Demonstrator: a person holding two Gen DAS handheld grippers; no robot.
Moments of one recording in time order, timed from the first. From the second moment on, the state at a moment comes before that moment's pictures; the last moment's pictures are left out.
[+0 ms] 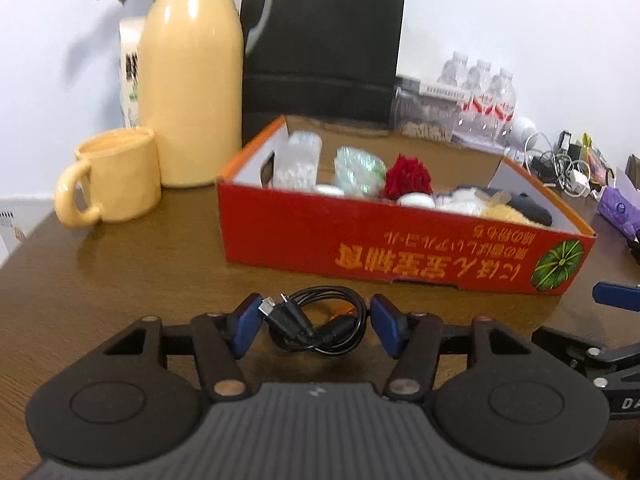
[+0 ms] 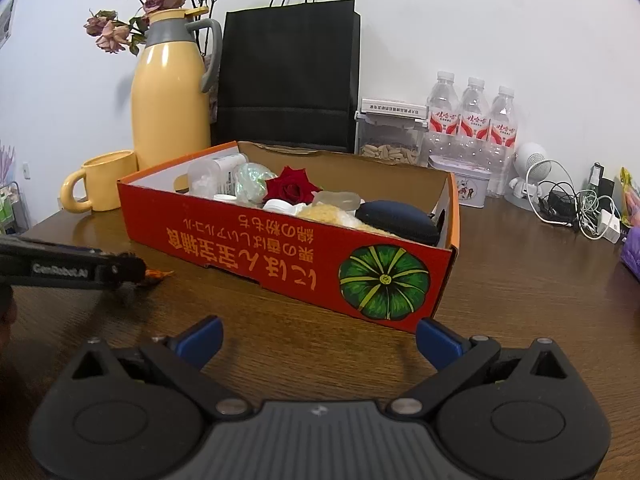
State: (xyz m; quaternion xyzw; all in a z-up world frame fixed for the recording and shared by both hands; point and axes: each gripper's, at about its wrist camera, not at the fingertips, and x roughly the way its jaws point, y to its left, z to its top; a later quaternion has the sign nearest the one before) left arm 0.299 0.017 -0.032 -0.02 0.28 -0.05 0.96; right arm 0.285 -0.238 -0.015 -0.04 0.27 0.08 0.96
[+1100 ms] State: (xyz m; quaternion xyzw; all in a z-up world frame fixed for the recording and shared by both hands) left arm 0.285 0.090 -0.017 -0.01 0.26 0.00 0.97; right arm 0.336 -0.134 -0.034 -0.04 0.34 0.14 0.93
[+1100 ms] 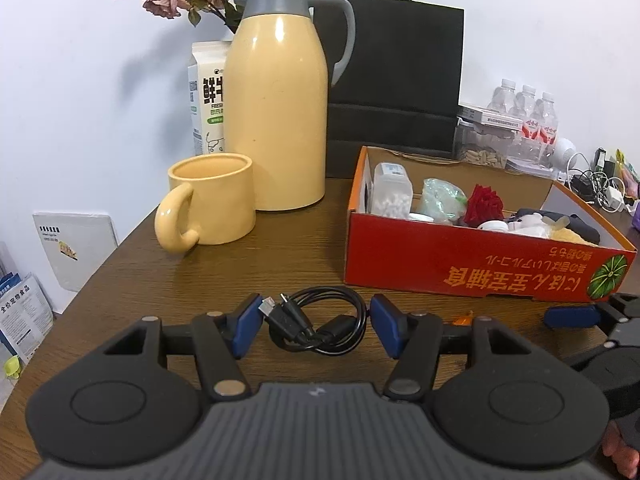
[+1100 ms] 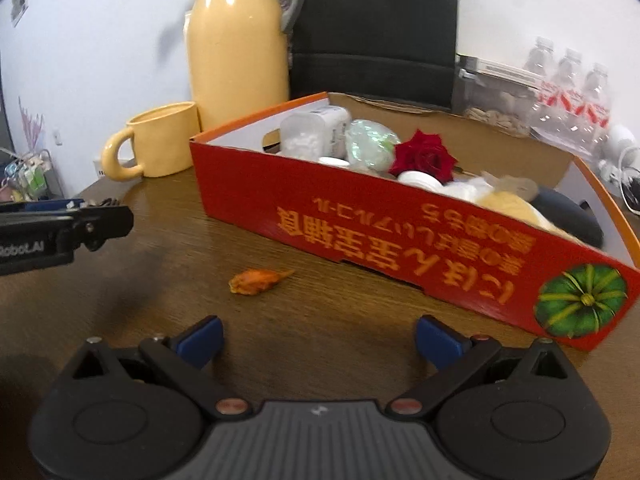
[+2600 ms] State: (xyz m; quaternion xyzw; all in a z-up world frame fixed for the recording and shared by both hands) left arm 0.298 0.060 0.008 -0.01 0.22 -0.02 0.98; right arm 0.333 -0.166 0.025 -0.02 0.18 0.18 0.97
